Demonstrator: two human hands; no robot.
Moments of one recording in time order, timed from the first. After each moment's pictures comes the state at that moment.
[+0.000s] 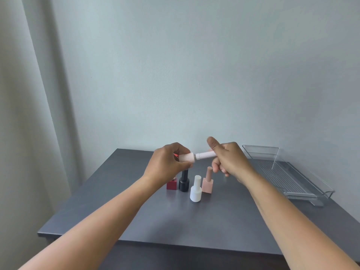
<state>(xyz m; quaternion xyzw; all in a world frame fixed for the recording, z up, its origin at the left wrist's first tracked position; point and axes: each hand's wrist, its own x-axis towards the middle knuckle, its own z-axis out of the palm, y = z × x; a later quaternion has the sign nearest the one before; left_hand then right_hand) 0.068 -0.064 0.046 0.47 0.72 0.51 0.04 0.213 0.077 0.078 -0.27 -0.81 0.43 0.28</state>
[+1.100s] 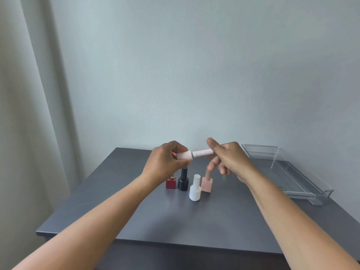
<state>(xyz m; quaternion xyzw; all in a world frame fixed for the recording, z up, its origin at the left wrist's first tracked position) 0.063 -0.063 0.045 0.46 0.72 0.51 0.04 0.213 0.087 0.075 -0.26 -0.80 0.48 0.26</state>
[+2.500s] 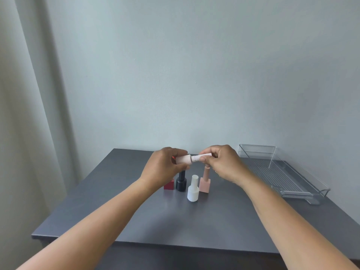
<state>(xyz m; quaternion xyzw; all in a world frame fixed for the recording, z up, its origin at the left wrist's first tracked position) 0.065 -0.061 0.037 0.47 0.74 0.48 0.03 0.212 0.079 0.065 -0.23 -0.86 0.36 0.28</state>
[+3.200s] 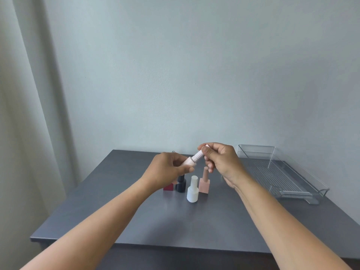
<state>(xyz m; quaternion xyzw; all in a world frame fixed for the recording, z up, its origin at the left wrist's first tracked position) 0.067 -0.062 0.039 0.47 0.71 0.49 0.16 0.204 0.077 0.057 -0.14 -0.72 0.58 0.35</state>
